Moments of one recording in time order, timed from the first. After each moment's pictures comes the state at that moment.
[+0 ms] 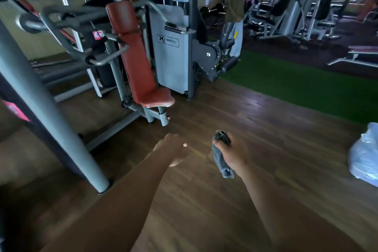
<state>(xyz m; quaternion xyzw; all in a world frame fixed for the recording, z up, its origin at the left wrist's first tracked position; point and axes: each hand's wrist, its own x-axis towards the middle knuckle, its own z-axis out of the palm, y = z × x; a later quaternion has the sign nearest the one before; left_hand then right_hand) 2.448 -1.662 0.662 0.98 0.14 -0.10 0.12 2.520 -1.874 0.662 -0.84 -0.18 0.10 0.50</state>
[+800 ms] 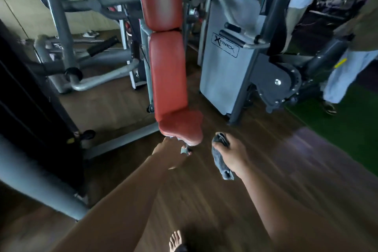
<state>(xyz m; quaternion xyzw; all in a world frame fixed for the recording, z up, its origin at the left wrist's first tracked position) 2.871 -1.346 0.594 0.92 0.33 -0.08 0.21 3.033 -1.509 0.610 -0.82 -0.33 0.22 0.41</state>
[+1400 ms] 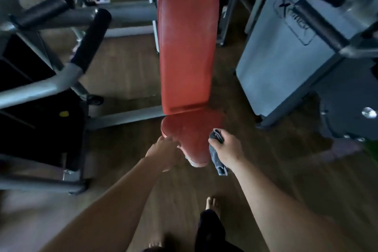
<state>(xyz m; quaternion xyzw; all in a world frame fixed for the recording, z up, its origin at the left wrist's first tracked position) 3.043 -1.146 0.465 0.82 0.48 -0.13 0.28 3.255 -1.233 0.485 -0.80 -0.40 0.35 0.28</state>
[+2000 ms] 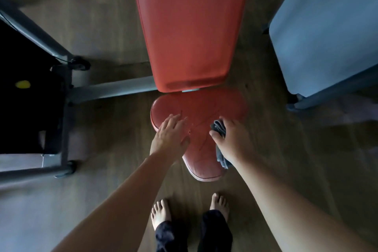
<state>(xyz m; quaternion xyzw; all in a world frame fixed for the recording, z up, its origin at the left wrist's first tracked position) 3.113 -1.062 0.240 0.80 0.54 0.01 0.27 3.319 -1.117 0.254 -0.79 -0.53 0.27 0.15</state>
